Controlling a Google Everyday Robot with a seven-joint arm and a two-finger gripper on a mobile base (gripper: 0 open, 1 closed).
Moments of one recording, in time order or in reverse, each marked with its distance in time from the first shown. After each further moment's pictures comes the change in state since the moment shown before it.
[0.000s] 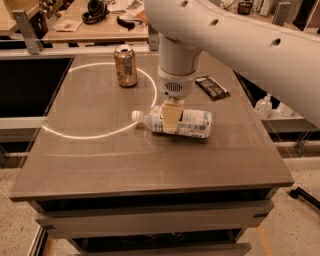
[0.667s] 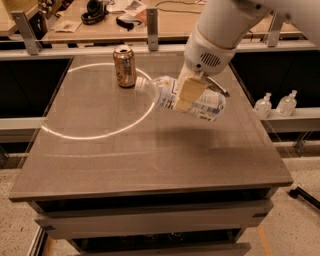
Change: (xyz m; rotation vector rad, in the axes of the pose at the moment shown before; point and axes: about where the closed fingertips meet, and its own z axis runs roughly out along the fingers) arm 0.014 0.007 -0.085 0.078 -0.303 -0.071
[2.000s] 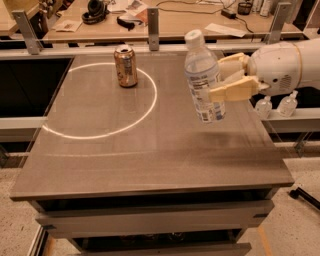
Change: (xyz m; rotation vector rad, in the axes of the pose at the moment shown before) arm 0.038 0.007 -0.062 -0.061 -0.947 -0.006
